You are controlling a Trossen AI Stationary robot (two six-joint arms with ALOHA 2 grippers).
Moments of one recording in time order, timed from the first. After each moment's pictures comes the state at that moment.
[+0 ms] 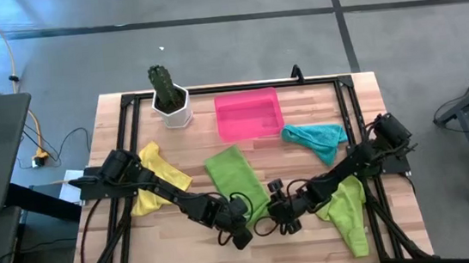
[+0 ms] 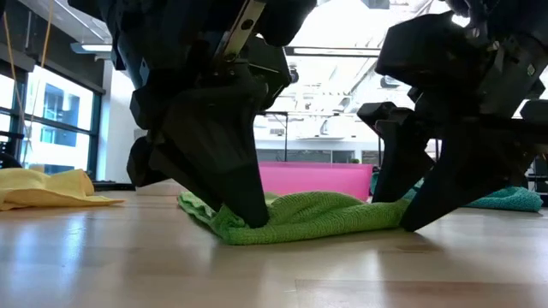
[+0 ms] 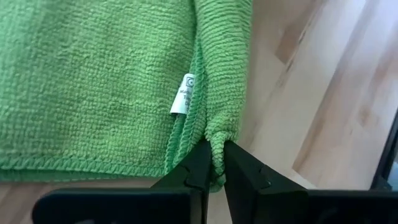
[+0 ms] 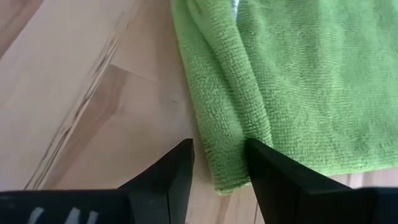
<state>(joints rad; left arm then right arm) -0.35 2.04 1.24 -0.22 -0.11 -1.07 0.50 1.83 0.89 -0.06 0.28 0.00</state>
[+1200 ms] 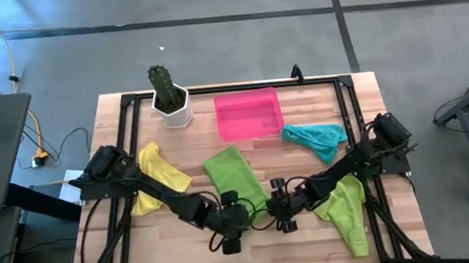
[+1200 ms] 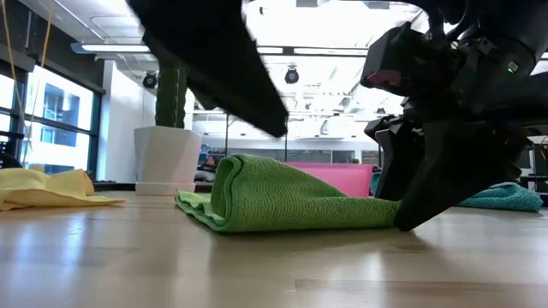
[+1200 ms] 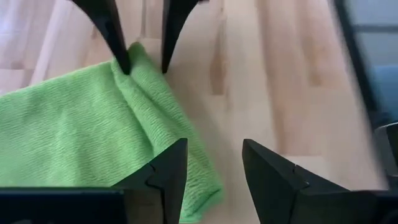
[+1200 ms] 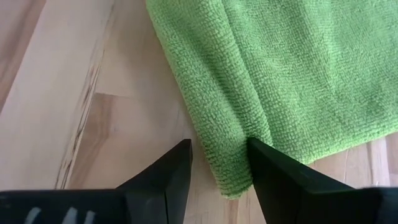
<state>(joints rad) -0.40 1.93 1.25 -0.21 -0.27 -0.41 0.48 1.83 0.89 -0.08 0.23 0.25</state>
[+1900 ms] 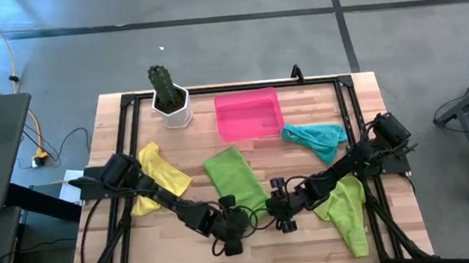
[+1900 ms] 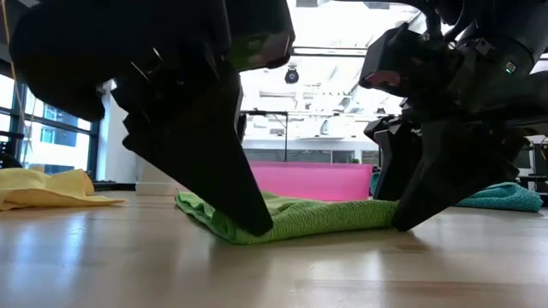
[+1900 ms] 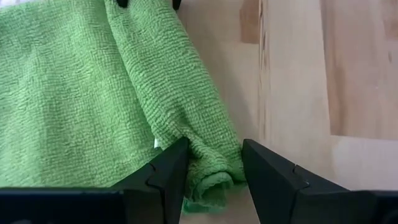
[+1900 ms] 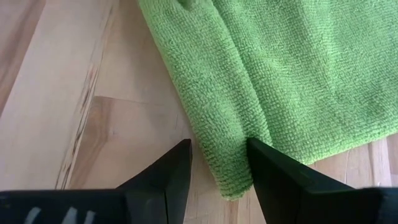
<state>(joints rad) -0.42 2.07 1.25 -0.21 -0.31 -0.53 0.47 1.83 0.89 -0.06 0.23 0.25</state>
